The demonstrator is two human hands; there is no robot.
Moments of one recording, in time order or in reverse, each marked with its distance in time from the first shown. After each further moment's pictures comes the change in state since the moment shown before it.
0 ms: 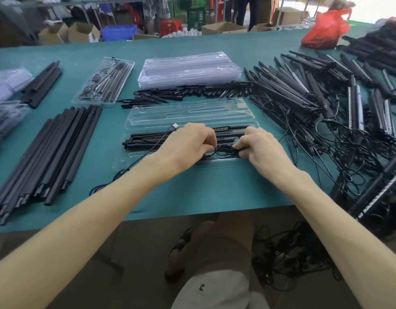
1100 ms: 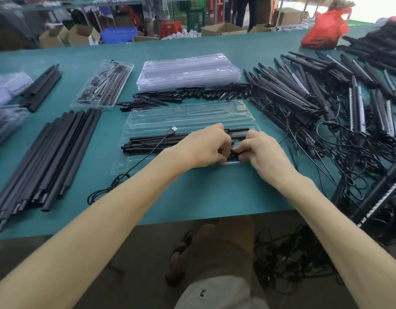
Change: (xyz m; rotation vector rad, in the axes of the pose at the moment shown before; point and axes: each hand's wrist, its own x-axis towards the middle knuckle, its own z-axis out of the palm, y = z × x) left_hand 0.036 0.014 0.011 0.051 -0.212 0.089; right_hand -0.003 0.005 0.000 0.079 0.005 -0.015
